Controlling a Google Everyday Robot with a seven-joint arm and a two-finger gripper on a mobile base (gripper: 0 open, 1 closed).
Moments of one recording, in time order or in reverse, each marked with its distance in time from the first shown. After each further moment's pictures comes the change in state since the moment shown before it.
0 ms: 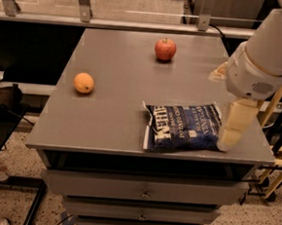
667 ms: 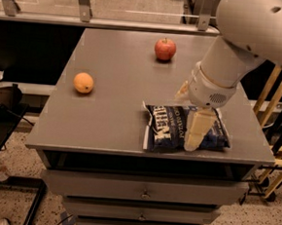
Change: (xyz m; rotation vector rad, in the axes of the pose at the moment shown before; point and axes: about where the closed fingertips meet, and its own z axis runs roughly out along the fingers) arm -0.043 -0.004 0.075 -0.140 -0.065 -0.131
